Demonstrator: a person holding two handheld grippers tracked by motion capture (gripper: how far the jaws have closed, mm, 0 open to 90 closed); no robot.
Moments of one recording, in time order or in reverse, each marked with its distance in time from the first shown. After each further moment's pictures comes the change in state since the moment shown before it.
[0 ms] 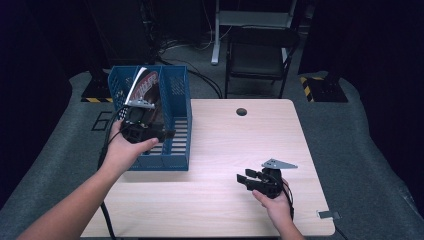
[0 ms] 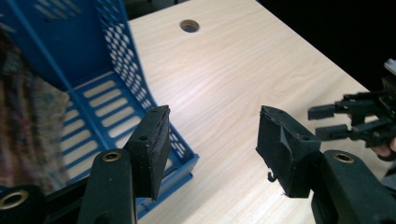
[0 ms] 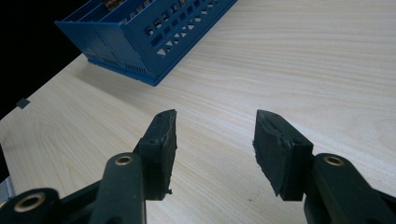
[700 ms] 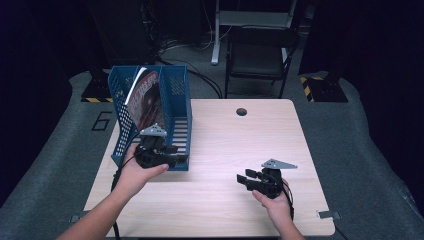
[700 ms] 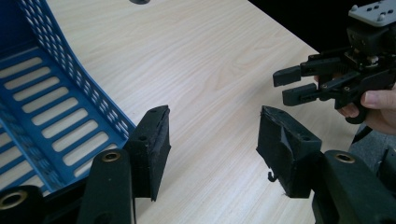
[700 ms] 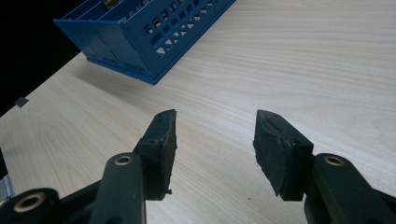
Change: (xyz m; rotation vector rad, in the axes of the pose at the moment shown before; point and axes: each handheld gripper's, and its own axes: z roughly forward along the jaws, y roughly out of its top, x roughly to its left) left arm -0.023 -0.058 0.042 -0.009 -0.142 0.029; right arm 0.000 -0.001 0.001 0.004 -0.006 -0.004
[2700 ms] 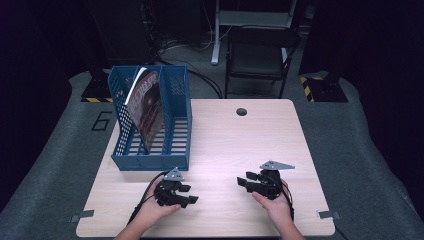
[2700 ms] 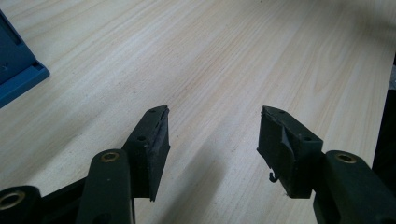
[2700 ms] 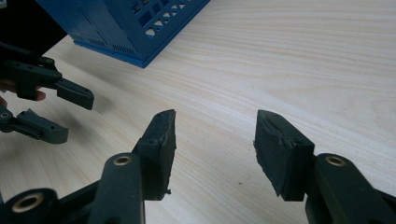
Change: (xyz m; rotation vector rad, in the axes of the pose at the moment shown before) left arm -0.007 -0.116 0.093 0.141 -0.111 0.083; right arm -0.005 -0.007 0.005 0.051 -0.021 -0.014
